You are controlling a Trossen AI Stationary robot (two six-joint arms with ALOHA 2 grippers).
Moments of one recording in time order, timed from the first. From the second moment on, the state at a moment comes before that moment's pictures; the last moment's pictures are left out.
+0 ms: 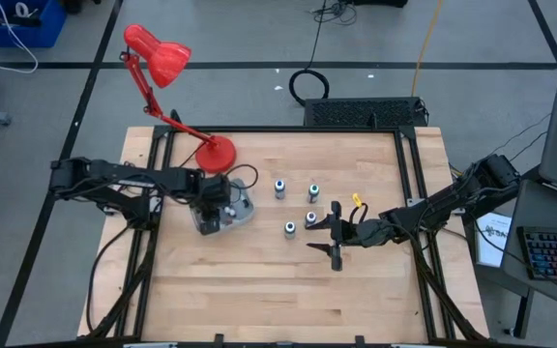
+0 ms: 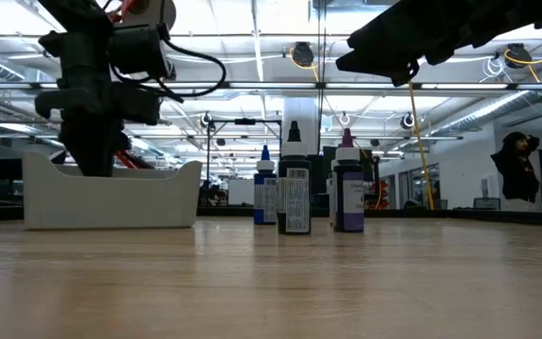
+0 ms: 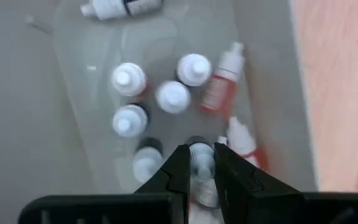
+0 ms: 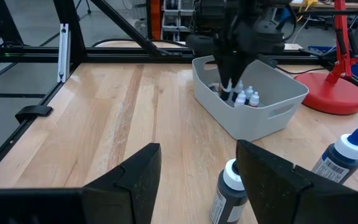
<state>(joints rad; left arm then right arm) 0.14 1.31 0.71 -0.73 0.10 -0.08 0.39 1.34 0.59 0.45 0.41 0.13</state>
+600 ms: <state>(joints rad) 0.14 1.29 0.71 -0.73 0.08 -0.19 0.39 1.34 0.59 0.45 0.42 0.13</state>
